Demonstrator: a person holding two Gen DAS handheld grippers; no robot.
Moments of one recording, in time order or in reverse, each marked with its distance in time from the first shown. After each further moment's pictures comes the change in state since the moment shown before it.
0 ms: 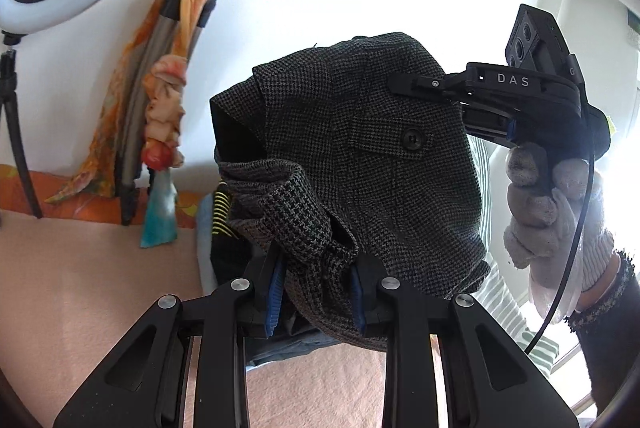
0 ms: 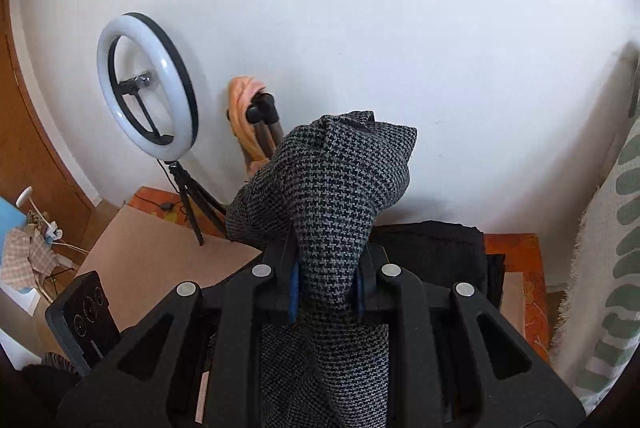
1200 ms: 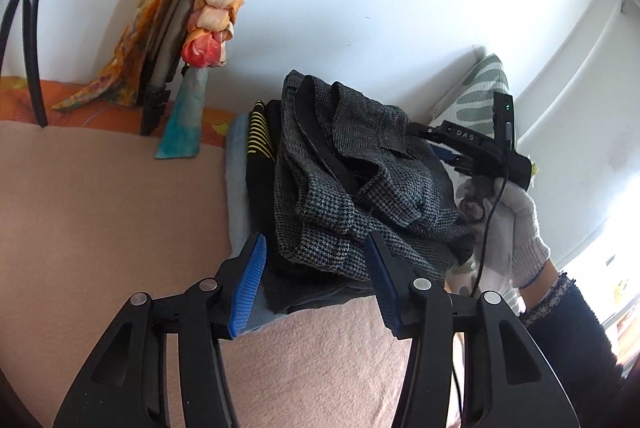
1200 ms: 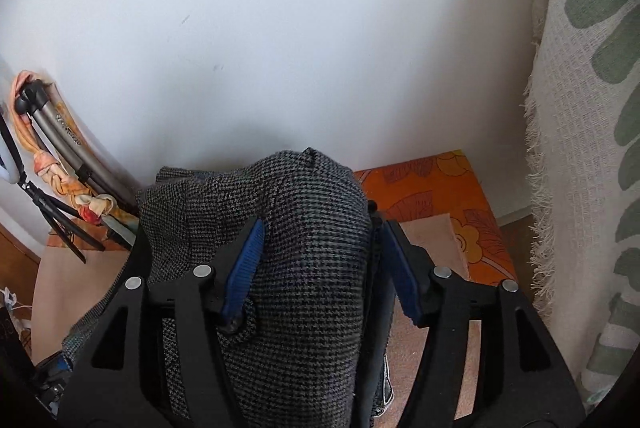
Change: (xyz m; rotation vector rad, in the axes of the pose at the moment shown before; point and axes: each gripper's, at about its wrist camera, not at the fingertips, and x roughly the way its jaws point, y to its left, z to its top) left arm 0.021 0.045 -0.023 -0.128 0.180 0.068; right arm 0.076 -0.167 -0.069 0.272 0.054 -0.241
